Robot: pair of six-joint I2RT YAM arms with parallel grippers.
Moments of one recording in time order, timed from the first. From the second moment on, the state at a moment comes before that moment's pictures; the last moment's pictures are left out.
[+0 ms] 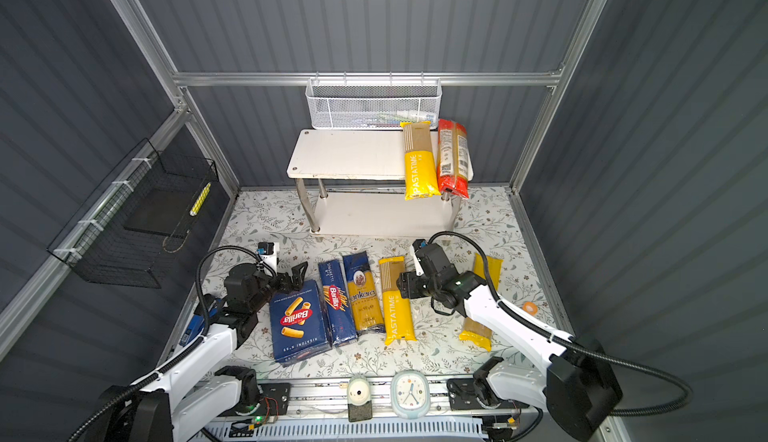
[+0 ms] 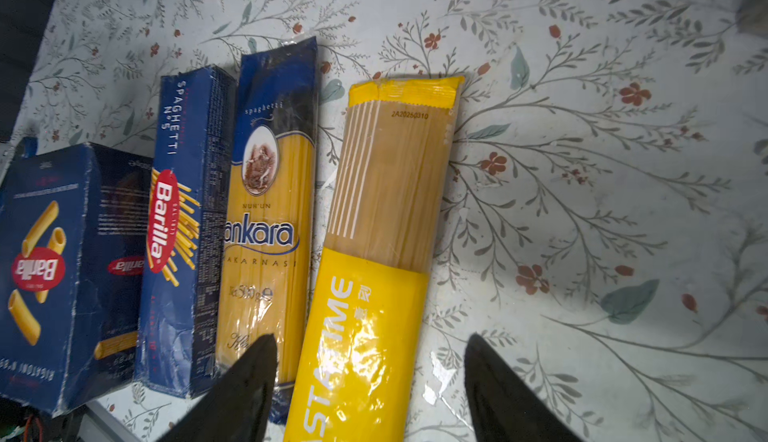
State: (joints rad) left arm -0.18 1.00 0.34 0.29 0.18 -0.09; right arm 0.60 1.23 0.76 -0.42 -0.07 0.43
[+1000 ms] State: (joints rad) left arm -0.18 0.98 0.34 0.29 0.18 -0.09; right arm 0.70 1.67 0.93 -0.40 0.08 0.47
